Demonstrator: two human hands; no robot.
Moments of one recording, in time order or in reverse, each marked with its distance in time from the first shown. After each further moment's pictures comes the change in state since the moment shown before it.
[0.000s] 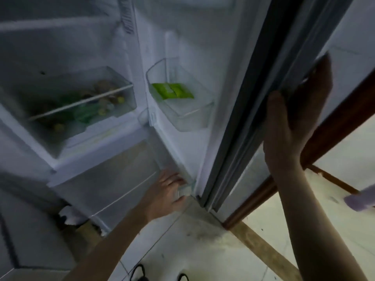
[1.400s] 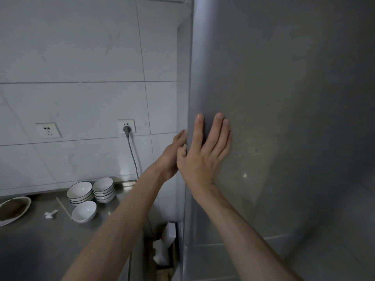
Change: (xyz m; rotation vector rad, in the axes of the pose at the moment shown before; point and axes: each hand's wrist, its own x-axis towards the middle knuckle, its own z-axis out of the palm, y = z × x) left_hand -0.068 -0.344 -0.378 -1.322 0.659 -0.720; right_hand -0.201 -0.343 0.616 -0.143 -0.241 -0.112
